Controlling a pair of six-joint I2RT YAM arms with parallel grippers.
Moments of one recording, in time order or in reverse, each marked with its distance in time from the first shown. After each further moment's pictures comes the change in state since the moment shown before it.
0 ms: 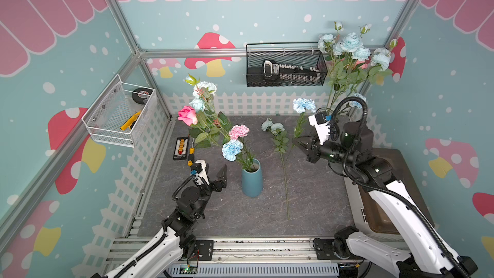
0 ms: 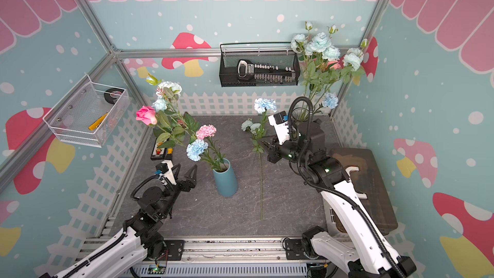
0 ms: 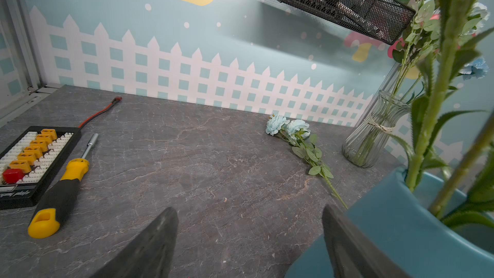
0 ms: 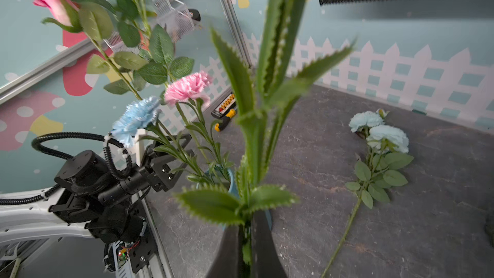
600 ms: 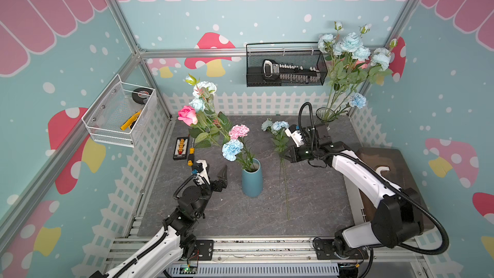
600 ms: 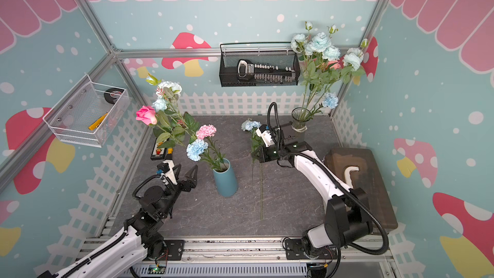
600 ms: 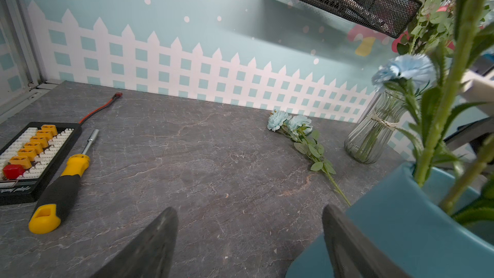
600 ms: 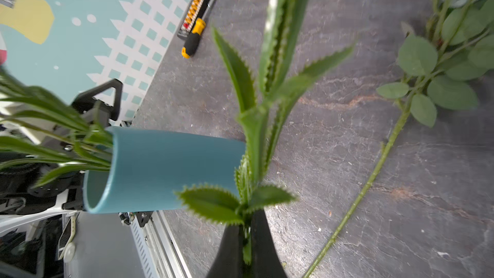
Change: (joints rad) left arm 0.000 0.024 0.000 0.000 0.000 0.000; right arm -0.058 0.440 -0.069 0.017 -0.142 -0.020
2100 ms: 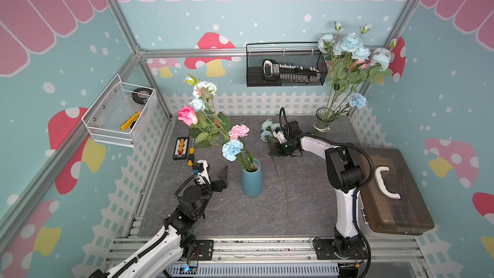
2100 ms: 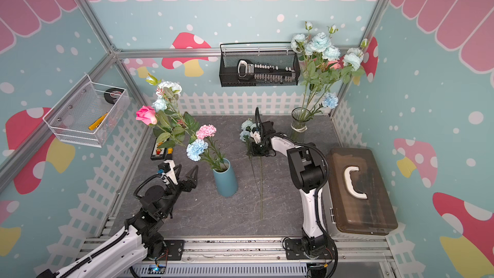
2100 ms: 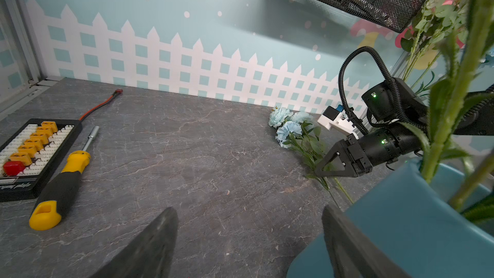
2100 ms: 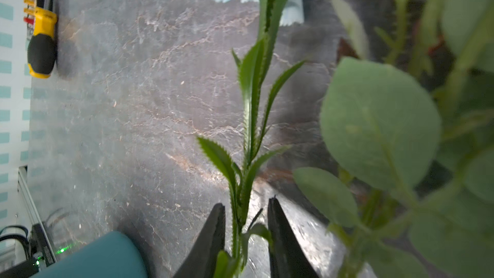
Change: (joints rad) left arm 0.000 0.013 0.000 0.000 0.000 0.000; right arm 0.003 0.623 0.352 0.062 0.181 0.012
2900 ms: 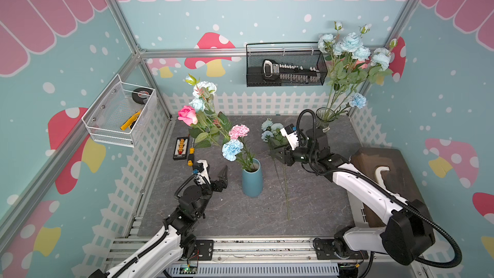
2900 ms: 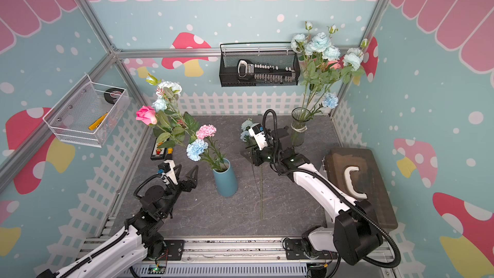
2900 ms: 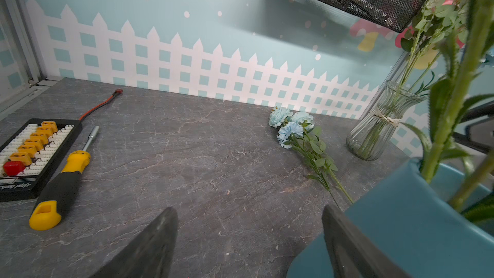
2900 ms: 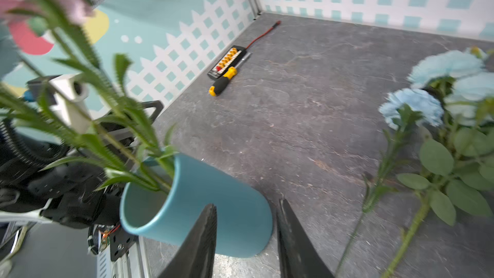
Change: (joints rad) left arm 0.000 0.000 0.000 0.000 0.000 0.000; right arm 0.160 -0.822 -0.526 0.335 -0.100 -0.002
